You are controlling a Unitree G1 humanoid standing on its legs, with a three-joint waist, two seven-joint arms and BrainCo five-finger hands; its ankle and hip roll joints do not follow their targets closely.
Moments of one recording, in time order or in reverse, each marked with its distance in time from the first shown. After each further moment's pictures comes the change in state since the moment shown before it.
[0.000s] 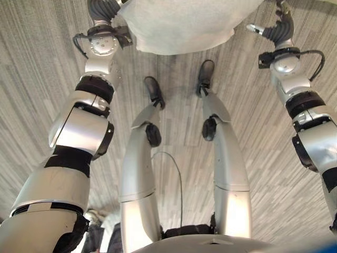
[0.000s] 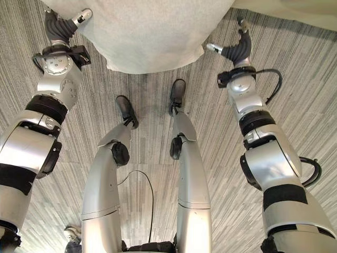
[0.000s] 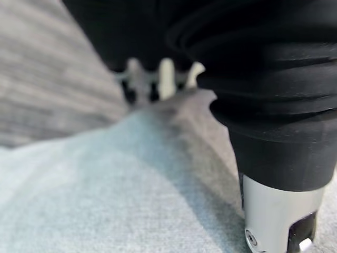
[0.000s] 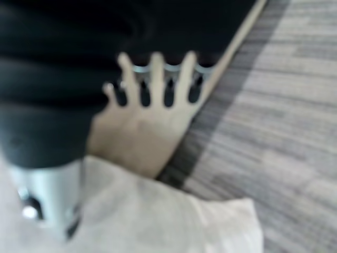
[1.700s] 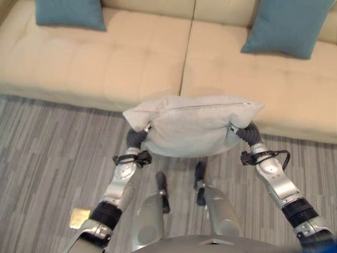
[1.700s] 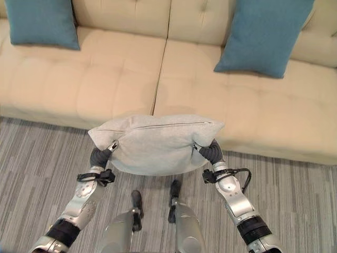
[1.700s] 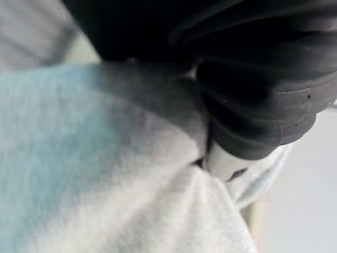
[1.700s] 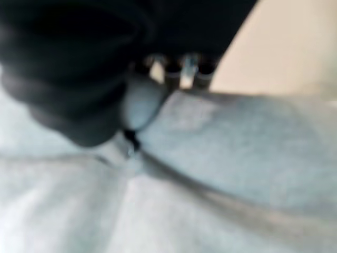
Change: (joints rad) left arm 1.271 -0.095 0.138 -0.918 0.142 -0.033 -0.166; right arm 1.106 0.081 -0.204 -0.898 -0.176 -0.011 0.208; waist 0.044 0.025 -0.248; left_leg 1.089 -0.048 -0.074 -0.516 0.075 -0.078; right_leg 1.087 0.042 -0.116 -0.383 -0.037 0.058
